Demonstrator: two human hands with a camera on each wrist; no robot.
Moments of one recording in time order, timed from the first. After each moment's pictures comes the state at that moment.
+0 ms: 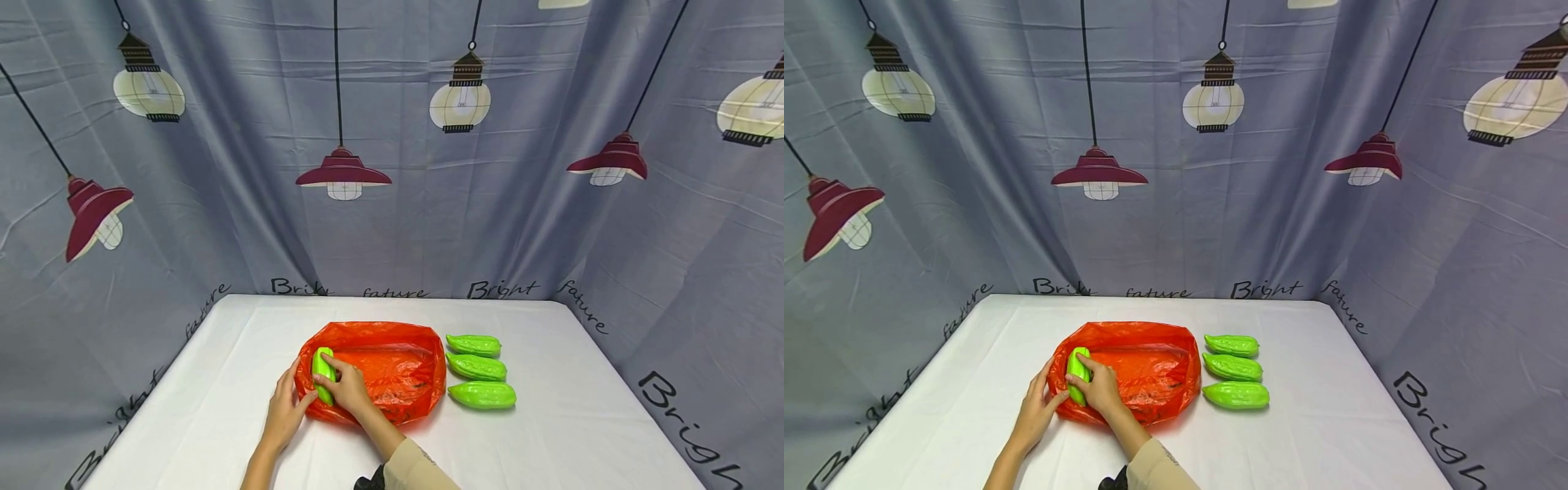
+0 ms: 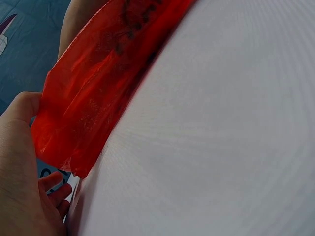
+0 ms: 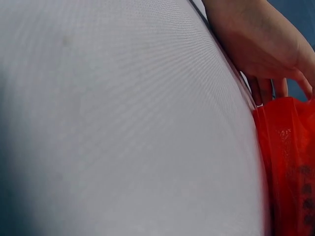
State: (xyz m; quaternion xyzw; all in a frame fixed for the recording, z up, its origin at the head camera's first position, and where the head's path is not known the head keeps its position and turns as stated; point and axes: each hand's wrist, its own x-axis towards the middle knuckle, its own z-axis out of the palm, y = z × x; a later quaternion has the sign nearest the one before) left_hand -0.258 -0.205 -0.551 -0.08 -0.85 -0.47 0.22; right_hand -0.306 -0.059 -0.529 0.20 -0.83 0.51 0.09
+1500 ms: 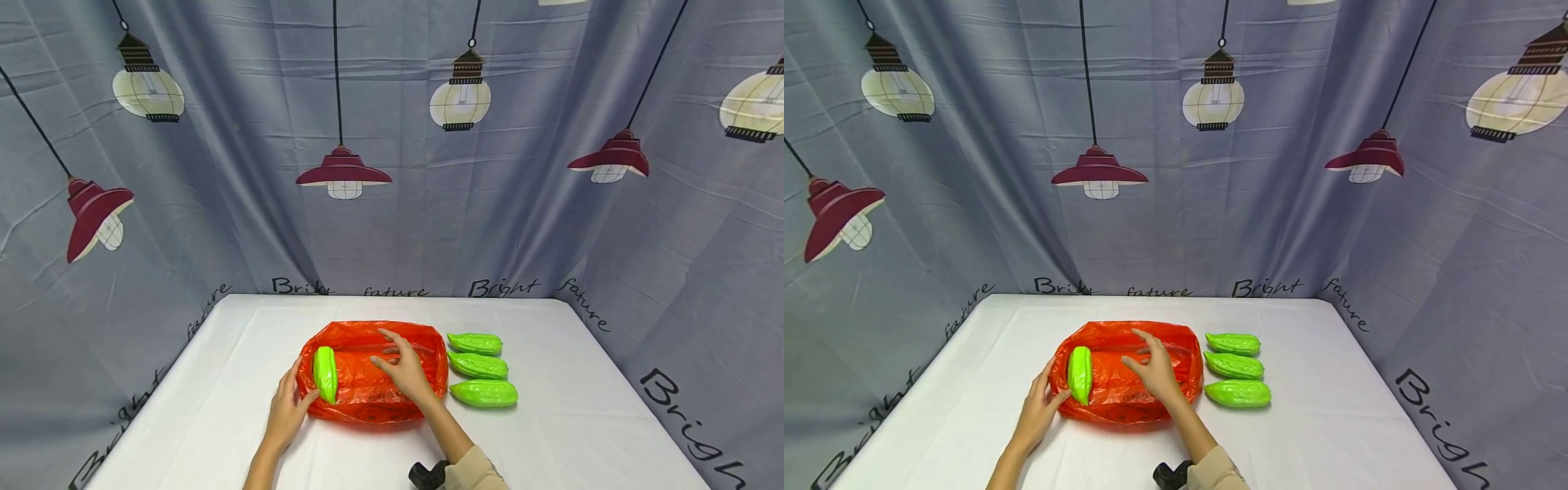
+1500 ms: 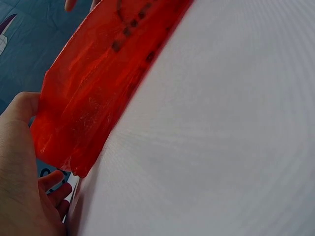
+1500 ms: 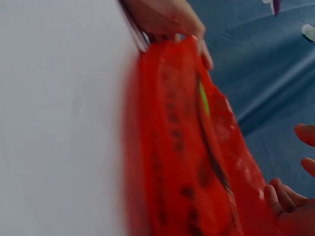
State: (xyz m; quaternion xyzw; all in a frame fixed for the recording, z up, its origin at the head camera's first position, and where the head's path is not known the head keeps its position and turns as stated) left_hand -0.258 -0.206 -0.554 -0.07 -0.85 -0.48 0.22; right_hand -0.299 0.043 -0.477 0.19 -0.79 0.58 0.08
